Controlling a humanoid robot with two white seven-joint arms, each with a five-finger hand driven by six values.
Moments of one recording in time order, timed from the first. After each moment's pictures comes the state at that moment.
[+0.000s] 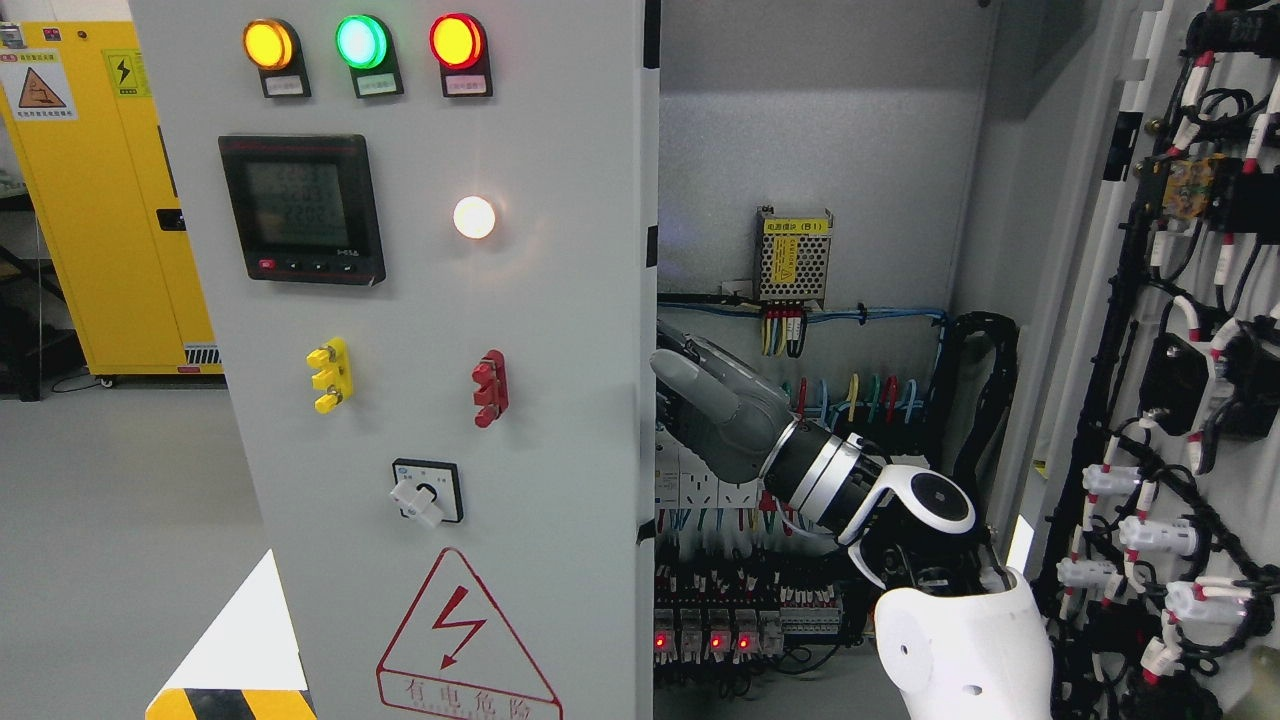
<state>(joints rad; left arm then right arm) 0.01 0.04 -0.41 -0.04 0.51 -0.15 -0.22 -0.93 0.09 0.06 -1.28 -0.33 0.35 0.78</state>
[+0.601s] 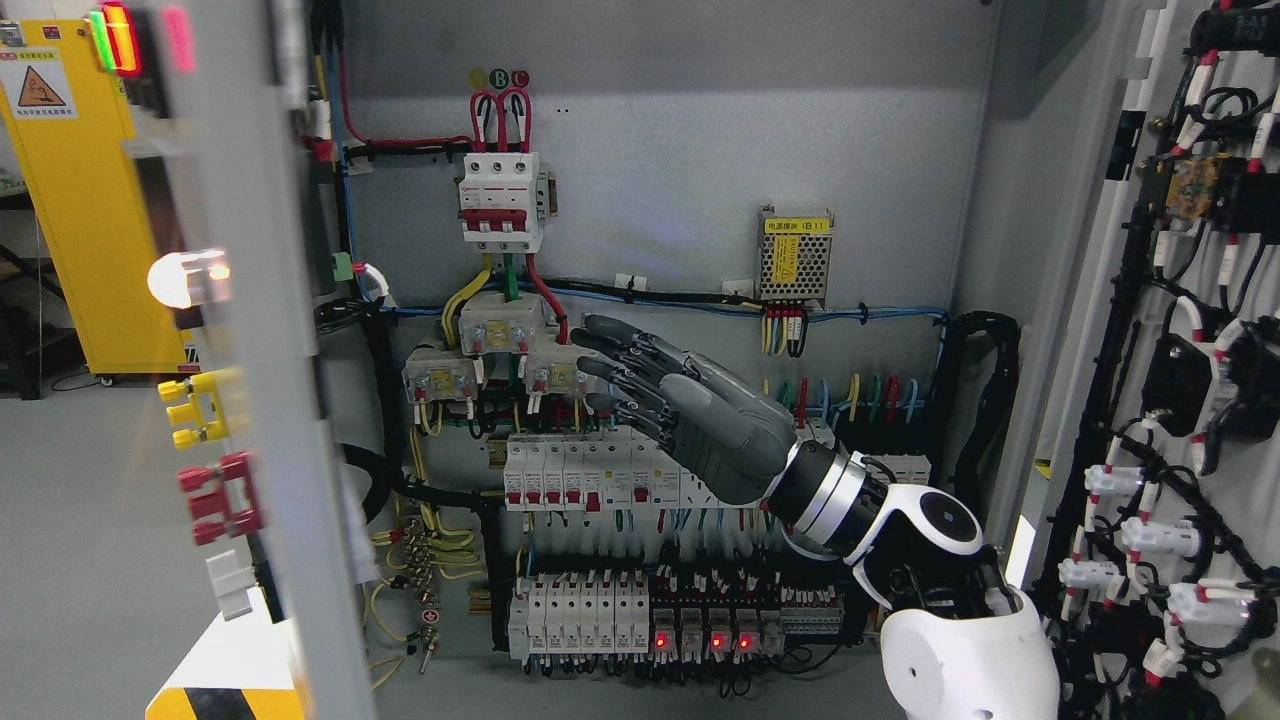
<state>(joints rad) 0.01 0.04 -0.41 -0.04 0.51 -0.14 -0.22 -0.86 0.08 0.08 -1.35 -0.41 0.35 0.81</state>
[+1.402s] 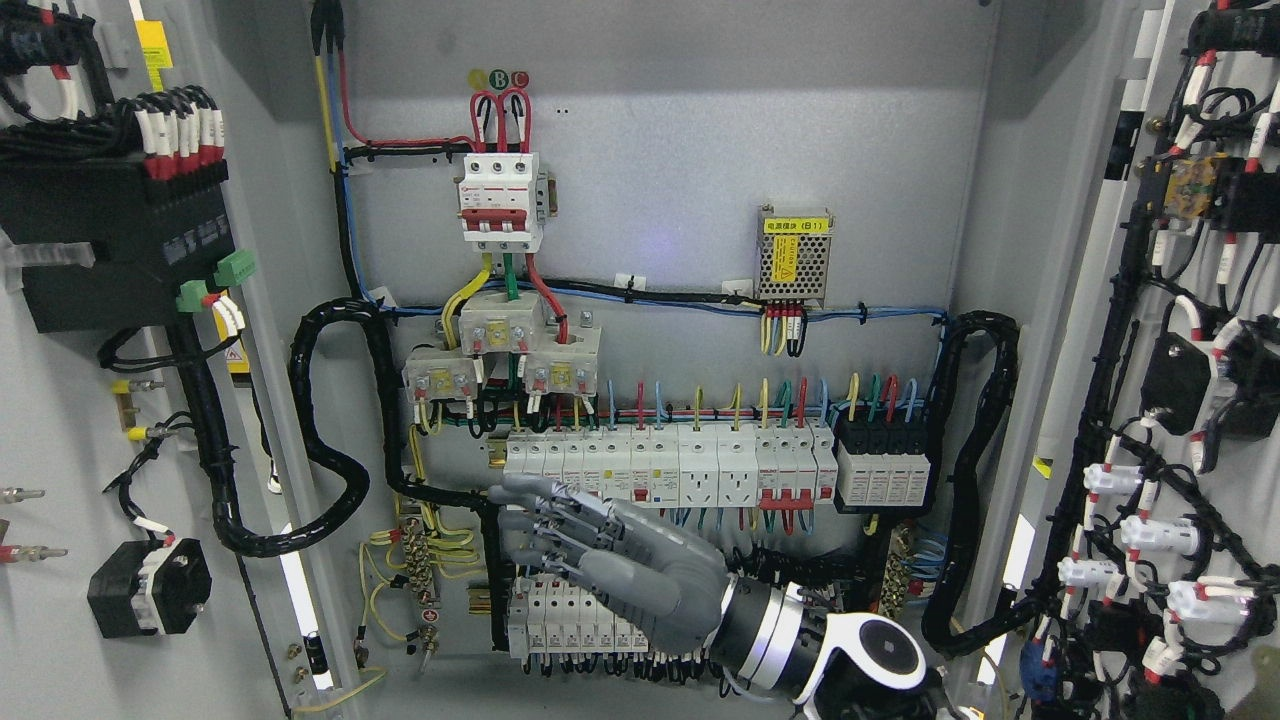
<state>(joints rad) 0.03 0.04 -0.41 -0.04 0.51 -0.14 -0.21 -0.61 0.07 0.31 -1.52 -0.41 0.34 0.80</state>
